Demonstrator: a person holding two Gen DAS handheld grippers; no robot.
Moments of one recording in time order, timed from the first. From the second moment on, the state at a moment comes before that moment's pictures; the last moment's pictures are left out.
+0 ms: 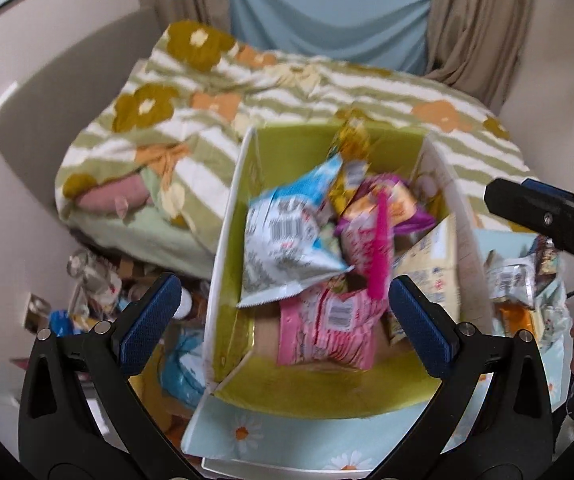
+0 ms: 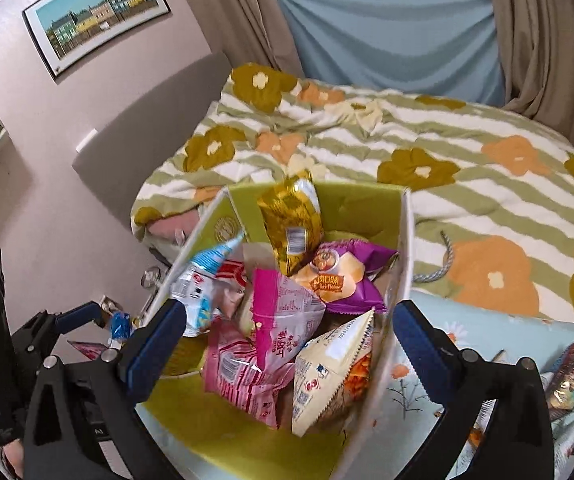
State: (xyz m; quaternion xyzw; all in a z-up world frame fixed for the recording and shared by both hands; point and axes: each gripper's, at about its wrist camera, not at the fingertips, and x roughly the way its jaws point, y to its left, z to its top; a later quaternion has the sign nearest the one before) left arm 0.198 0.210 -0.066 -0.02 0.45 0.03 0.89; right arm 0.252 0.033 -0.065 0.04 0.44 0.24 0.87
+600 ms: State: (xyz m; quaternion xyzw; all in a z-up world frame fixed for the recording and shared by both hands) left arm 0.194 0.049 -0.049 0.04 0.44 -0.15 0.89; right arm 0.160 -0.119 -0.007 0.07 0.37 0.07 0.92
